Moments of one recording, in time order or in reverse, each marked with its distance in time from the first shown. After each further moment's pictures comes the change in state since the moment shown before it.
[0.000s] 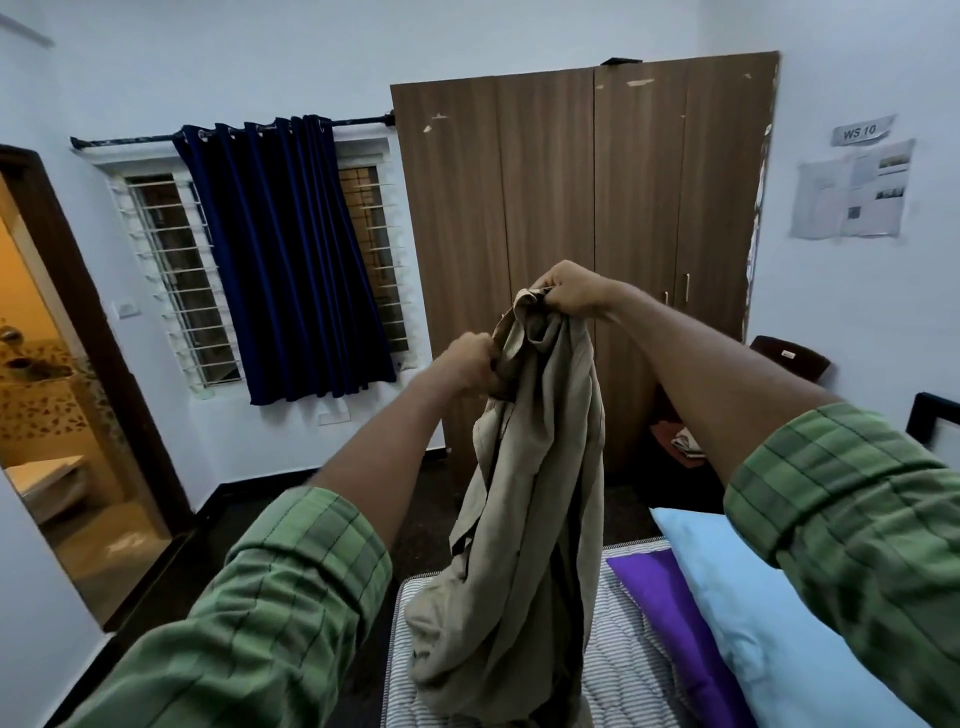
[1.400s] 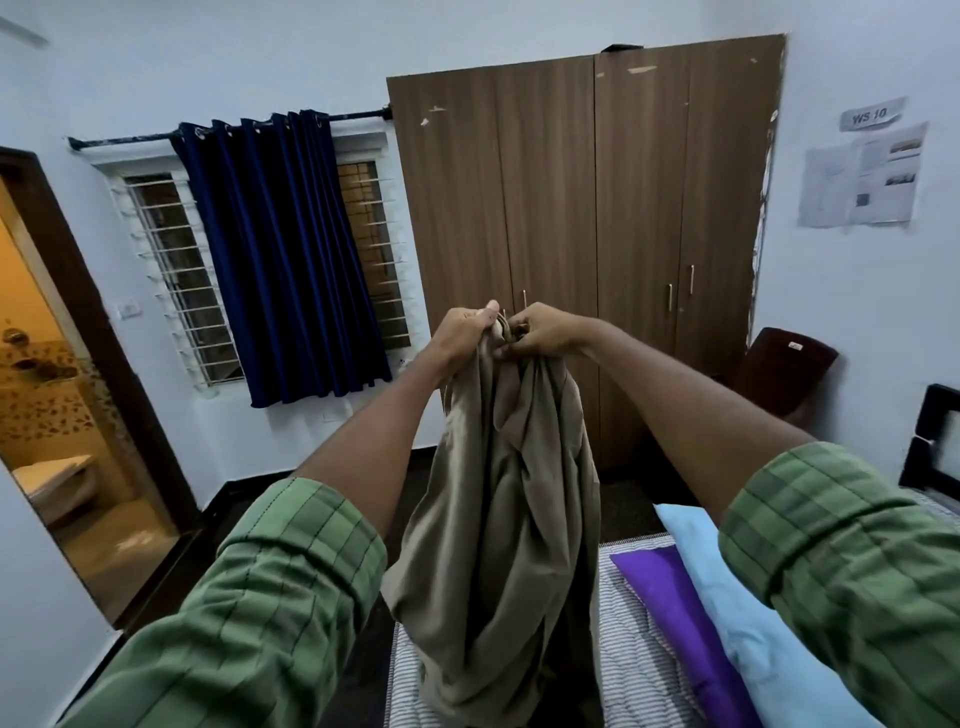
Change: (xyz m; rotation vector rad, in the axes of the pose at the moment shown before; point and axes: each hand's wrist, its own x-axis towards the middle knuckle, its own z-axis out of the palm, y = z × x) left_hand 0.021 -0.003 -0.004 -0.939 0.121 -0.146; right_hand 0.005 0.021 0.048 0.028 -0.251 -0.121
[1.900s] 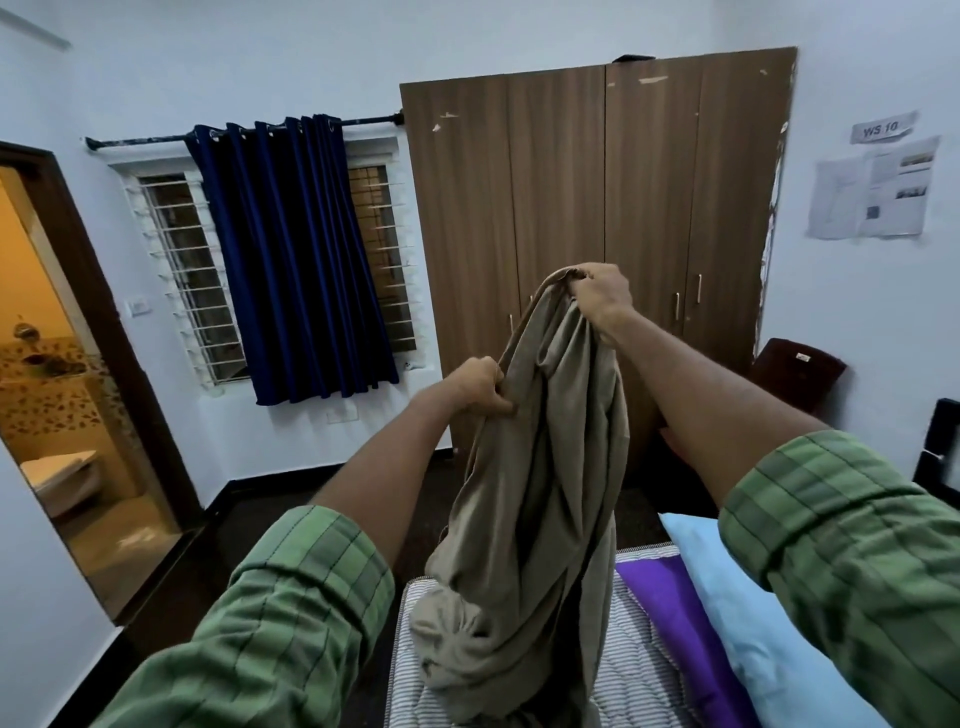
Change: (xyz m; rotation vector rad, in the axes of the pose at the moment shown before) left_hand -0.017 -0.034 0.009 0.810 -0.227 0.036; right_hand 0.009 0.023 -0.035 0.159 0.814 0.289
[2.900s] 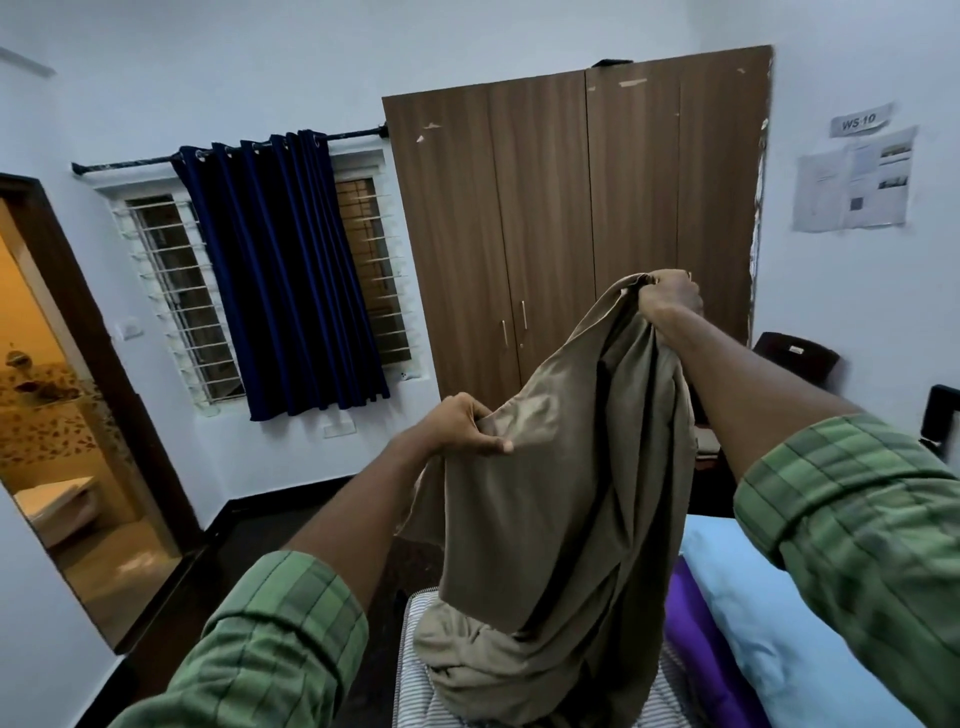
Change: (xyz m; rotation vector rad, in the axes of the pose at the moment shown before) left_hand -0.016 -0.033 0.033 -0.321 -0.090 0.086; right_hand 0.011 0.050 -0.074 -0.095 0.274 0.277
